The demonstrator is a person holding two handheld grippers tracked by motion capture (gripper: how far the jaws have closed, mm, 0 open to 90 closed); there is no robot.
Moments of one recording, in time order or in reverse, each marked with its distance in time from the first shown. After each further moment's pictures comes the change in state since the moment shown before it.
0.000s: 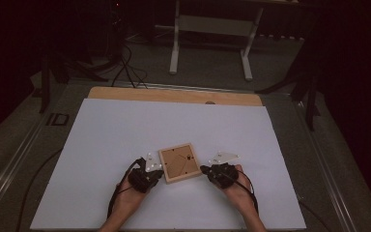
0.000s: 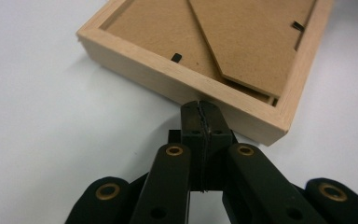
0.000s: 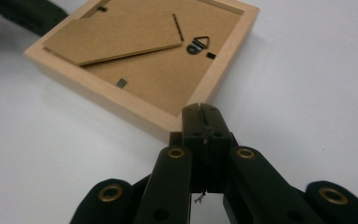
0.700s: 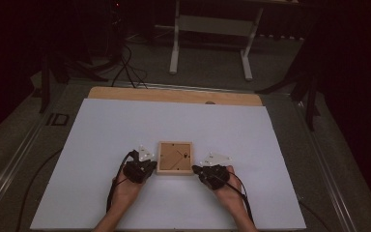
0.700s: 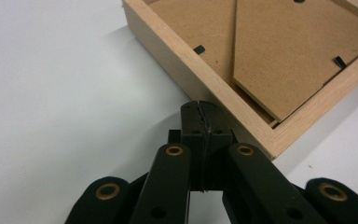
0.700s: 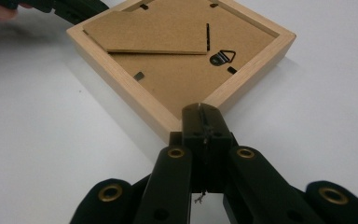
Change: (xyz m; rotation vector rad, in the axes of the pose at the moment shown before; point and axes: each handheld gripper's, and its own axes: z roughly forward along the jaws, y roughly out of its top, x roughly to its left) left arm 0.027 0.001 0.006 -0.006 0.071 -0.104; right arm 0.019 0.009 0.015 -0.045 0.000 0.003
